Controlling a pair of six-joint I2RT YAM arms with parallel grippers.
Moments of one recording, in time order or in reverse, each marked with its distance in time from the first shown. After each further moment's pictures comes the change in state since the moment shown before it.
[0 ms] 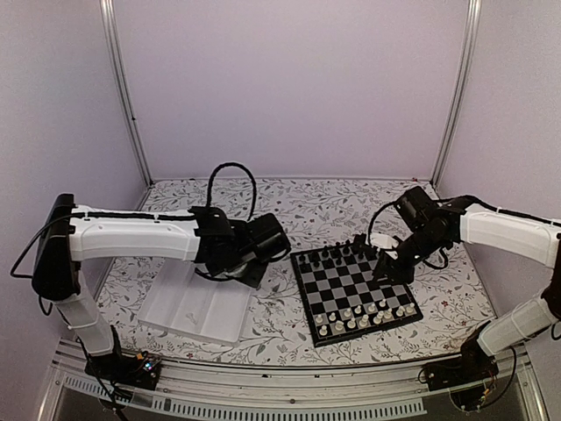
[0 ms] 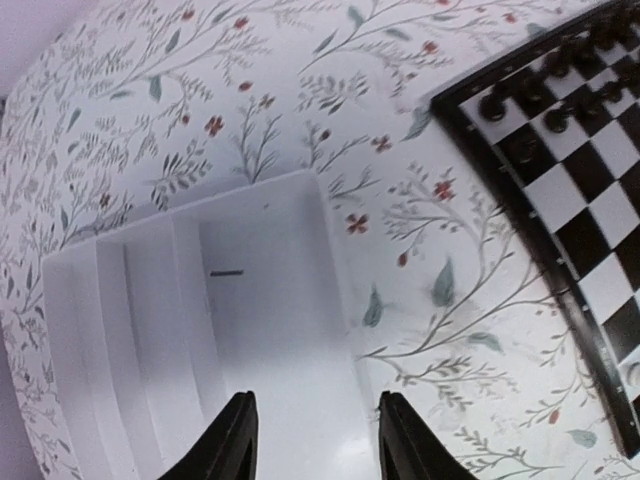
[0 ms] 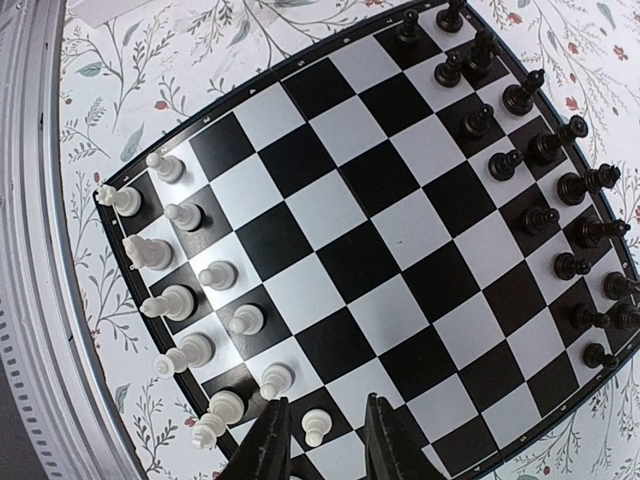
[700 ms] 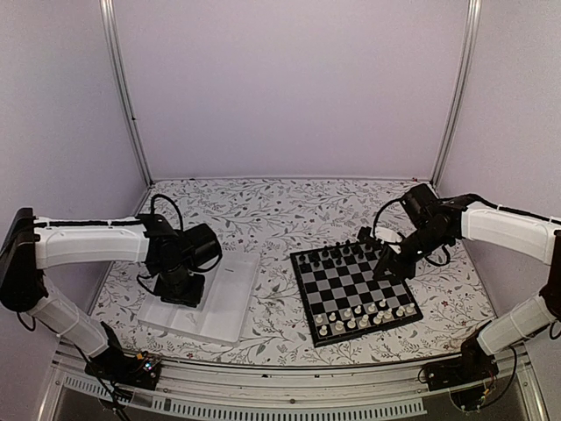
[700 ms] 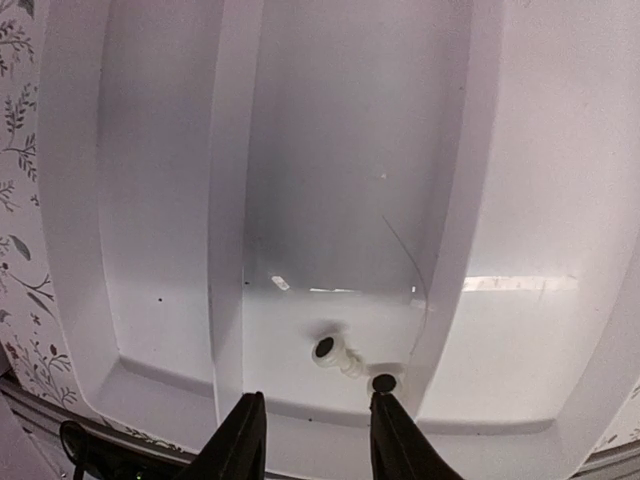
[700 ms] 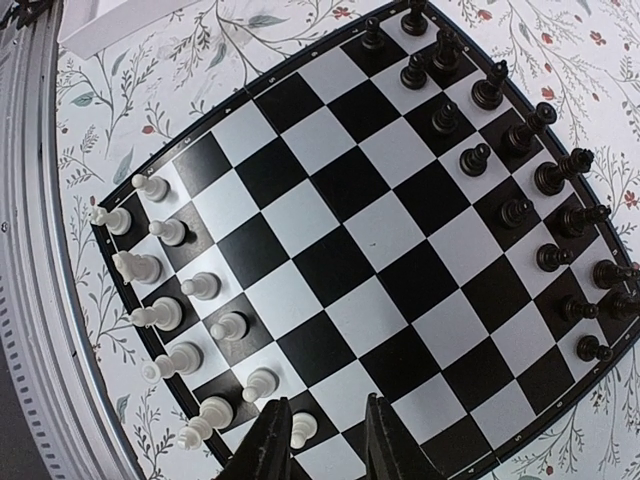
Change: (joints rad) left arm 0.282 -0.314 -0.434 -0.200 0.367 -0.201; right arm -0.071 0.008 0.001 0.021 -0.060 0.014
